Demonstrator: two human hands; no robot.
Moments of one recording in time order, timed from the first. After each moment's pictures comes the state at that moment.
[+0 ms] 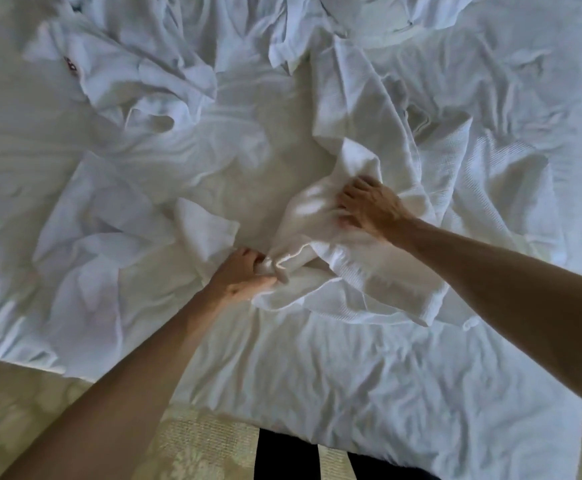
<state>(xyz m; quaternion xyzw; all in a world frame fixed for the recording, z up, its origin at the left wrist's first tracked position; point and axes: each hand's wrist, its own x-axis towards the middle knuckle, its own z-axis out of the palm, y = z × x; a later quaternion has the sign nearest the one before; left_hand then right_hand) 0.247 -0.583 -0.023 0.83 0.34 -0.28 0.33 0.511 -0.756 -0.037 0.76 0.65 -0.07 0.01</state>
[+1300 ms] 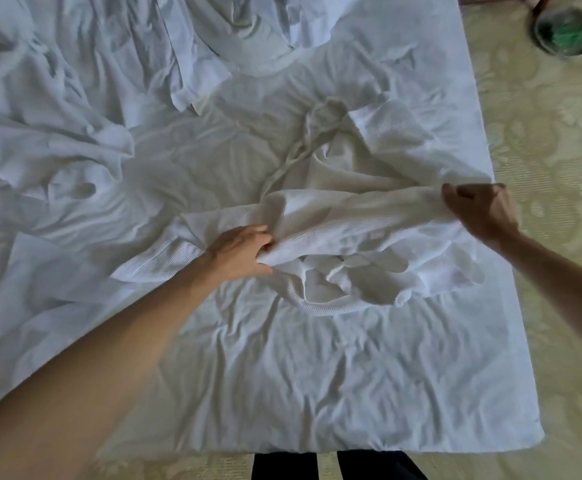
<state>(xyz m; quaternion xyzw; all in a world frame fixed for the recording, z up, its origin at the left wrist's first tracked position) 0.381 -0.624 0.025 0.96 -0.04 -0.23 0.18 0.566 -1.018 0.037 0.97 0.07 -0.09 -0.20</state>
